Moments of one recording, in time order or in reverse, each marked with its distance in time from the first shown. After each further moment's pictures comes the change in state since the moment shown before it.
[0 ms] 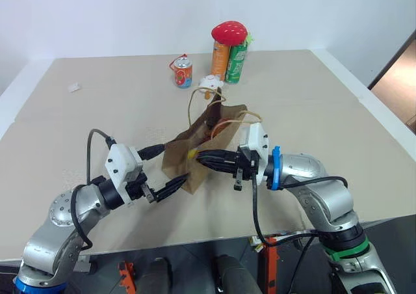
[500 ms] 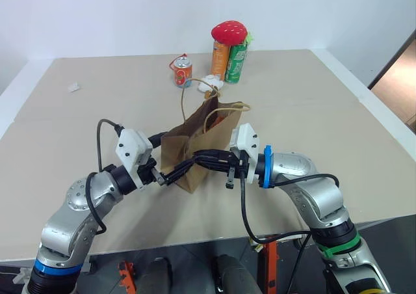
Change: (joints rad) left arm -0.126 -0.059 -0.053 0.065 0.025 0.046 0.093; right arm -0.029 0.024 0.043 0.041 -0.059 -0.009 -0.021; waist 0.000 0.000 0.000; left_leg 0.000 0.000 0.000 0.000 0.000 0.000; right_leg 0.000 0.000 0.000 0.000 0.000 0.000
